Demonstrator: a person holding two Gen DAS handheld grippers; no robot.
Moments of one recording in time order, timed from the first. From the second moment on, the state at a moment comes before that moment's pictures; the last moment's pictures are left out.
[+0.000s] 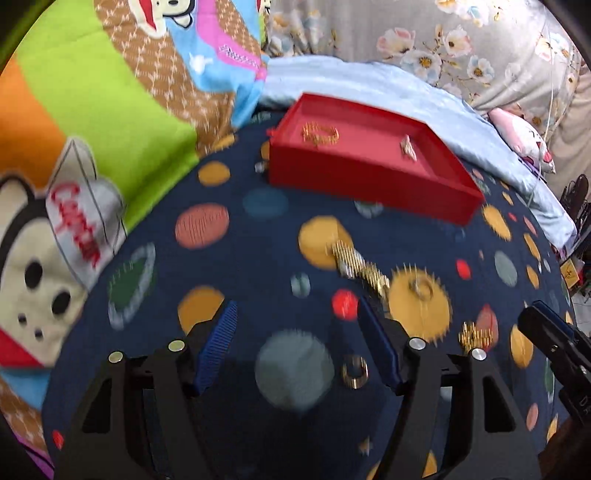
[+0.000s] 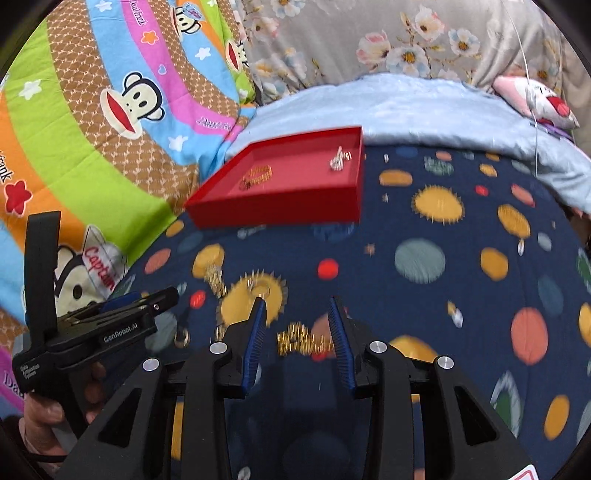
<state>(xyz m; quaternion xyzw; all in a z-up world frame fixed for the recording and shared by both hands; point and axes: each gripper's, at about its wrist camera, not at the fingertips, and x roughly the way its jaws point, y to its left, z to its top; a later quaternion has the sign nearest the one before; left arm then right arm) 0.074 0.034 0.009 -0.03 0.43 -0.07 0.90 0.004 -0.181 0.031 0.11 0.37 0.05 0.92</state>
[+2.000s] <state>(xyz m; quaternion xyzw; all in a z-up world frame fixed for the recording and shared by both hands) 0.045 0.013 -0.009 0.00 0.43 -0.10 0.90 0.023 -0.160 -0.001 0.05 0.43 0.01 0.90</state>
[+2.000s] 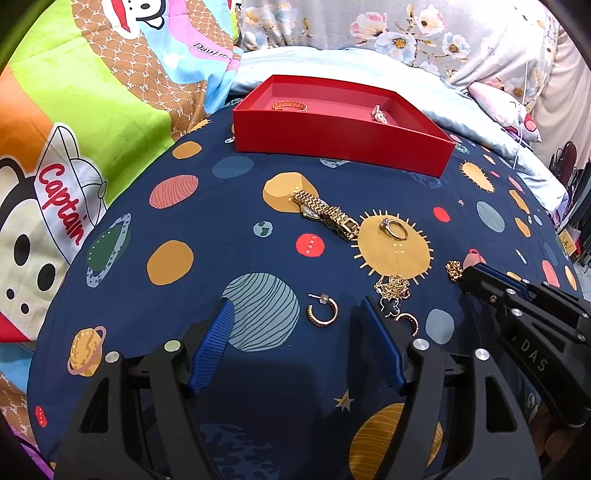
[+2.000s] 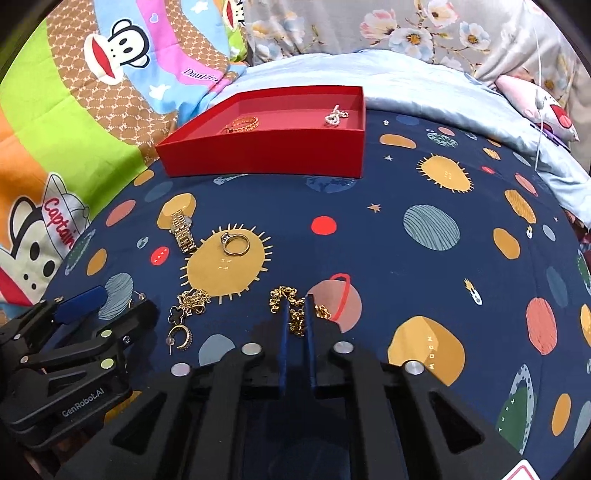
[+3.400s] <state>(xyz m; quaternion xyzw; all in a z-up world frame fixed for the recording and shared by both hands) 0.049 -0.034 0.006 0.03 0.41 -0.17 0.89 -0.014 -0.204 -0.001 0.16 0.41 0.03 0.90</state>
